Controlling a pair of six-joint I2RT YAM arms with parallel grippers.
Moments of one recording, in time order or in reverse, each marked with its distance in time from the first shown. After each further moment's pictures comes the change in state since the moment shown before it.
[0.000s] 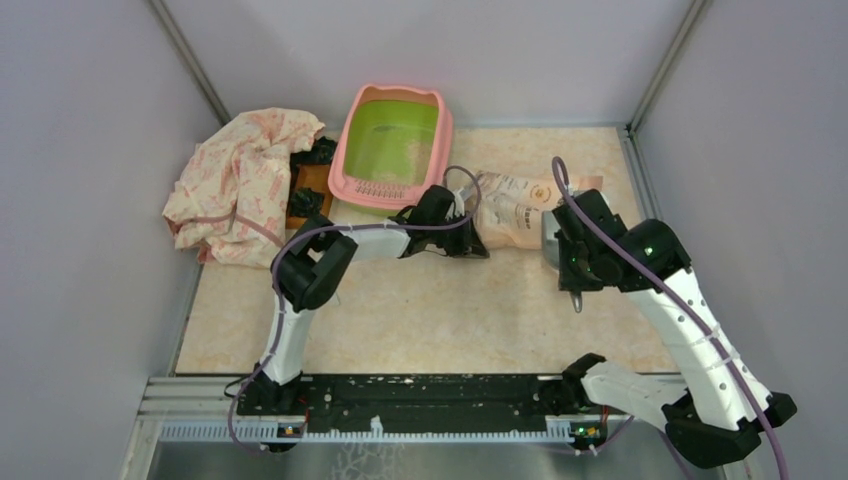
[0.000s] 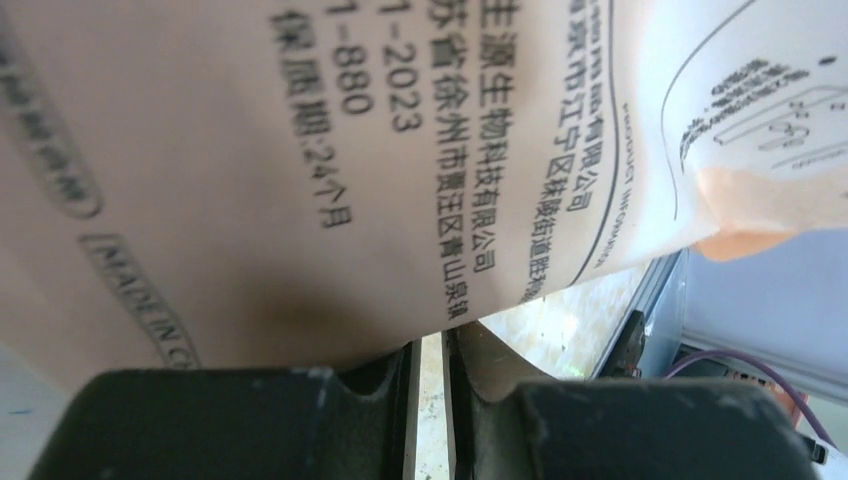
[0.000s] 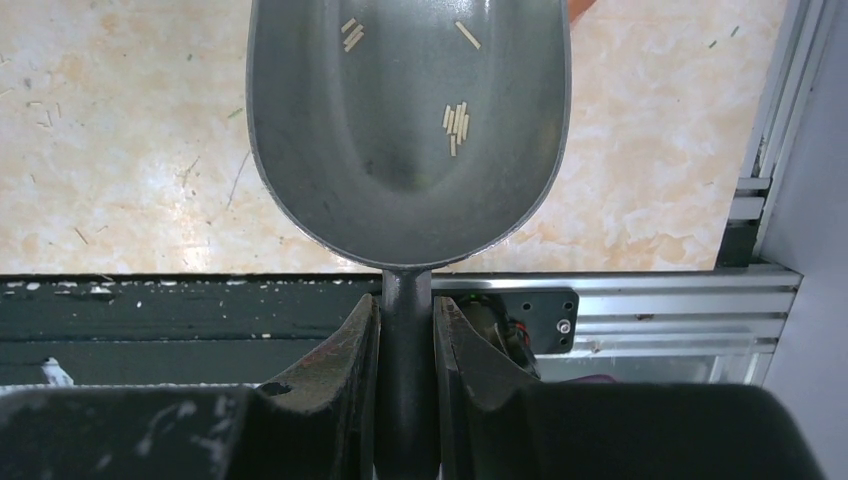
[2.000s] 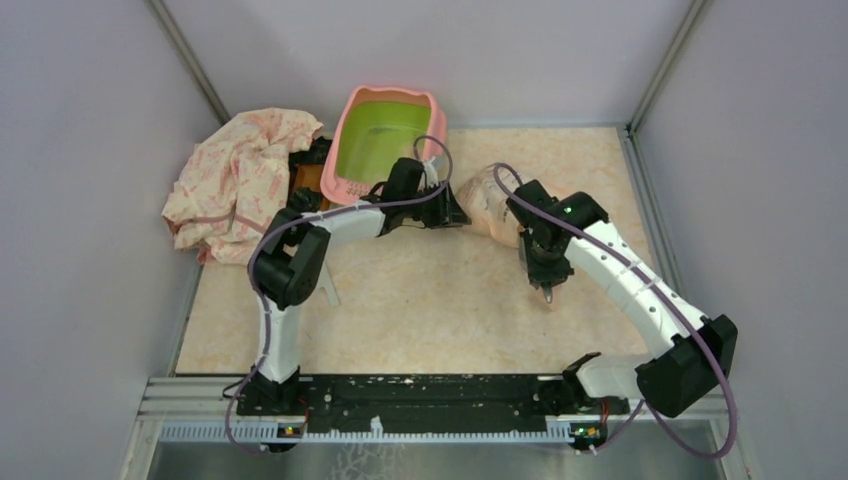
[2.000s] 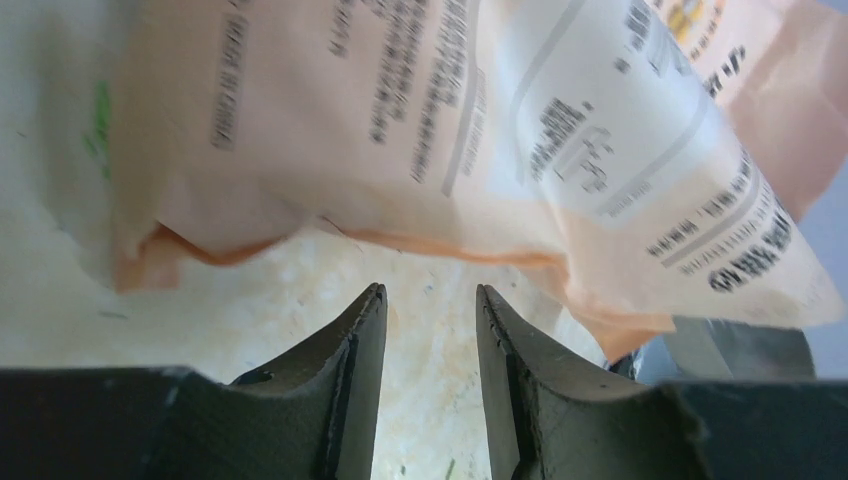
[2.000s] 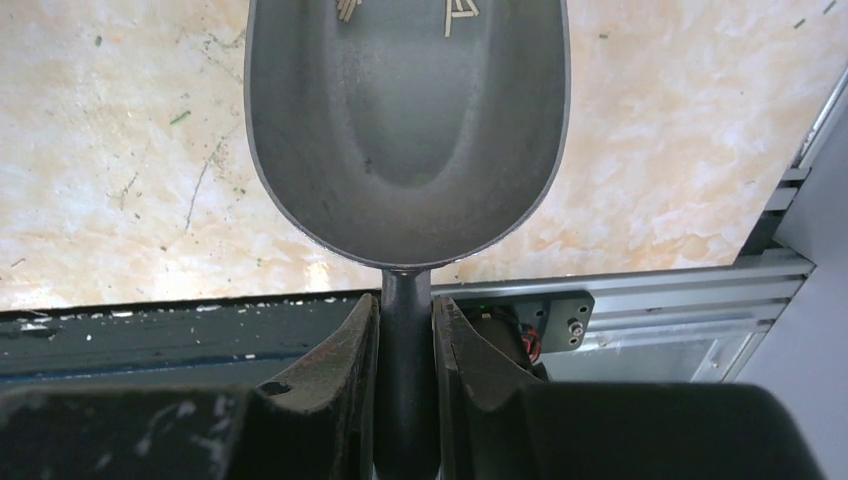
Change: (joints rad) left arm 0.161 -0.057 0.058 -0.045 0.046 0.071; right arm -0.020 0.266 -0.145 0.141 -0.039 -0.016
